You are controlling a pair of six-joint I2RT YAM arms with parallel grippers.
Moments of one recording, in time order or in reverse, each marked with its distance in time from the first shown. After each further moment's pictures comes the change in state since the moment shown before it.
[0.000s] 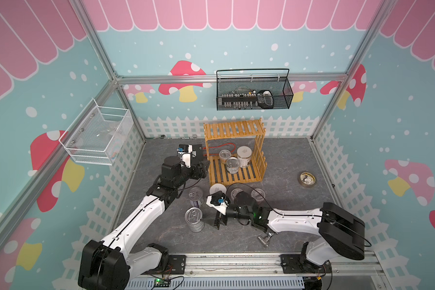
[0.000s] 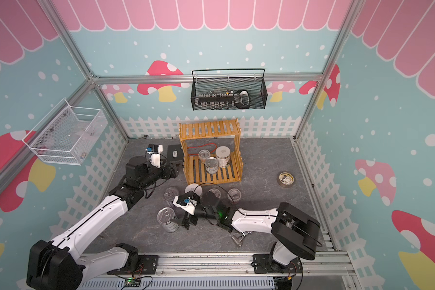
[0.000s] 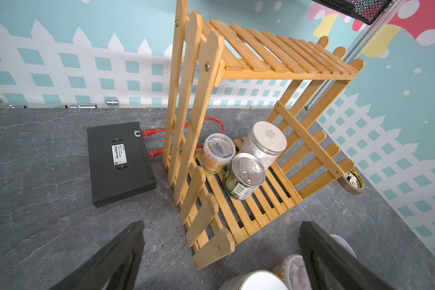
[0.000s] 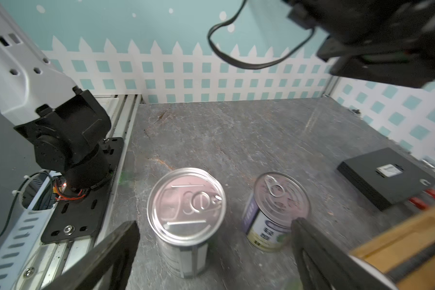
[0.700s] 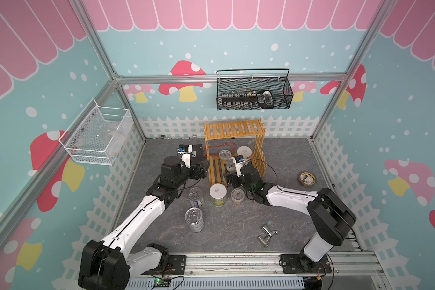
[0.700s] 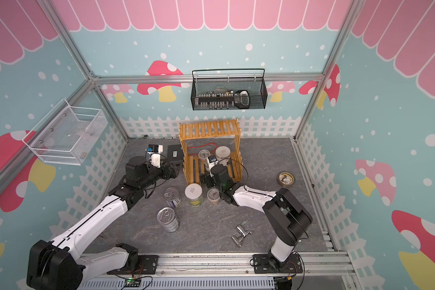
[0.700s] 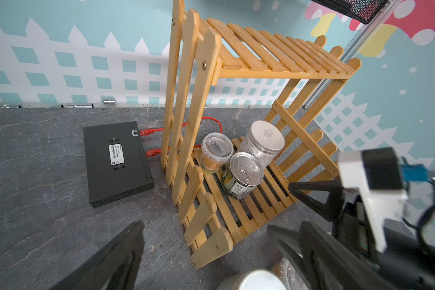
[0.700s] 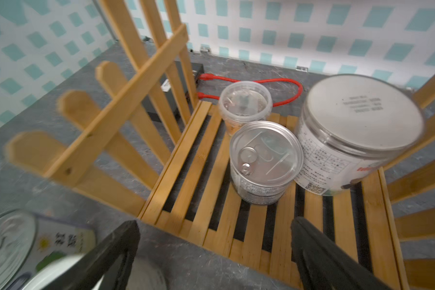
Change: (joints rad) left arm 0.002 0.000 0.000 0.000 0.017 0.000; right arm -0.339 0.224 0.291 -0.329 0.447 0.410
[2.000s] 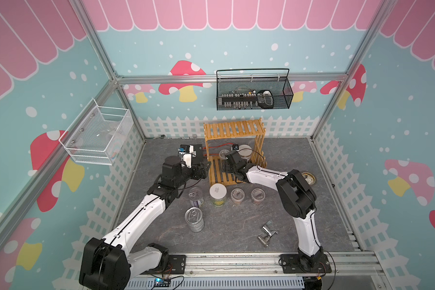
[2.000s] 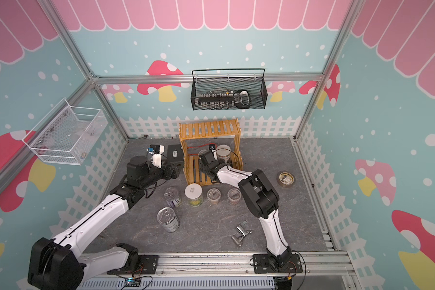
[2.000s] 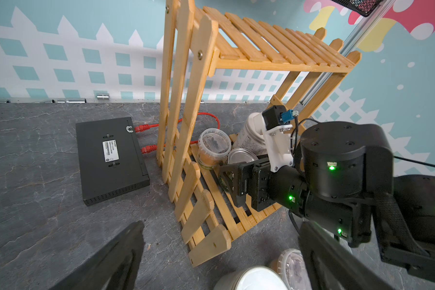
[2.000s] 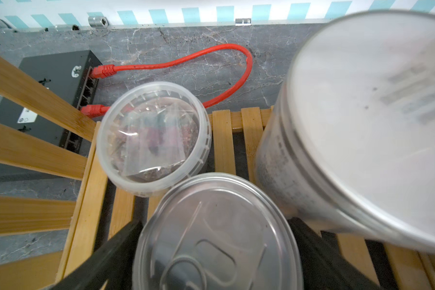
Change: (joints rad) left arm 0.000 0.016 0.000 0.000 0.019 0.000; right arm -0.063 0.406 0.508 -0.354 0.168 0.186
